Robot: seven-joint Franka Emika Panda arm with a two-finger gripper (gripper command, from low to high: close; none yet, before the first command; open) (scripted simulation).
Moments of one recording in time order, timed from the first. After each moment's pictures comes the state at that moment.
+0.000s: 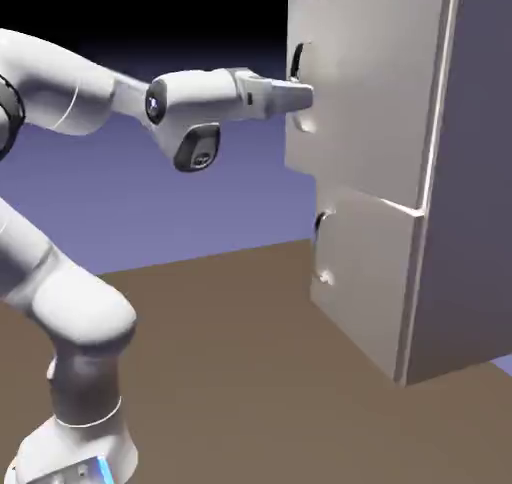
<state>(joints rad) 0.52 -0.71 -0.05 -2.70 0.45 3.61 0.34</state>
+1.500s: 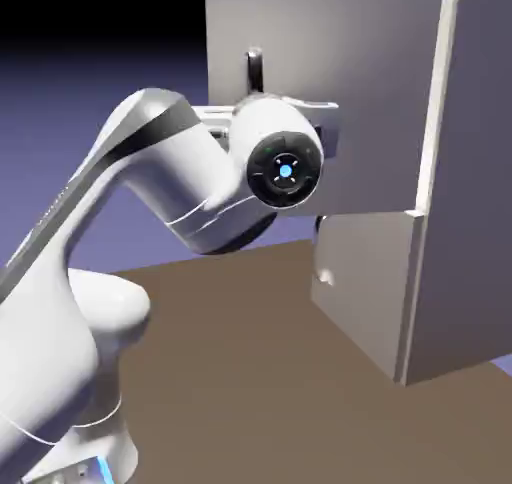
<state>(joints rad) 0.91 -1.76 -0.87 -2.40 0.16 1.93 -0.13</state>
